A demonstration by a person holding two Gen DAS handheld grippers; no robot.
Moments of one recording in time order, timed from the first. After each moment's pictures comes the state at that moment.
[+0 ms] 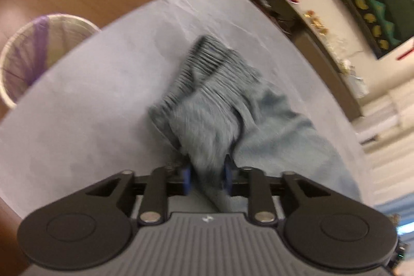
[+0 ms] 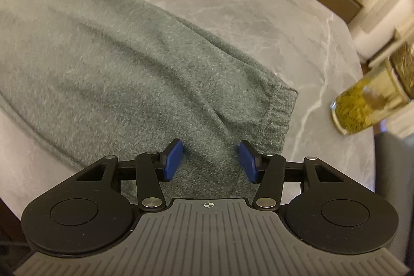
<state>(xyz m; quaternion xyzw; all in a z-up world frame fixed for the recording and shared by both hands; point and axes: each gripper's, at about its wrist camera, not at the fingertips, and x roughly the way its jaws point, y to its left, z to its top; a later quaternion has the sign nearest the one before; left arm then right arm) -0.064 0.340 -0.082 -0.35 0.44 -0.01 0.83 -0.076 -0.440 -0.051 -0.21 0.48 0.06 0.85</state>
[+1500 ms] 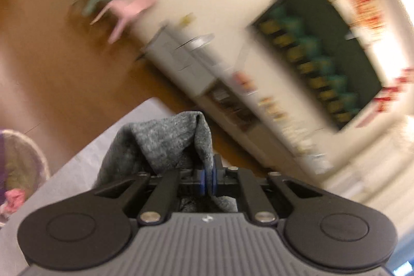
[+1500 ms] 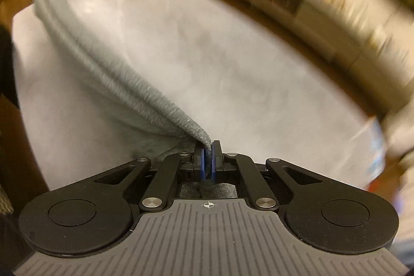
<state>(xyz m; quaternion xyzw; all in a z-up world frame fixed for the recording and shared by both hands) 0.084 0.351 0.064 -0.35 0.30 0.06 0.88 0.015 -0.435 0.079 -0.24 0.44 0.26 0.83</state>
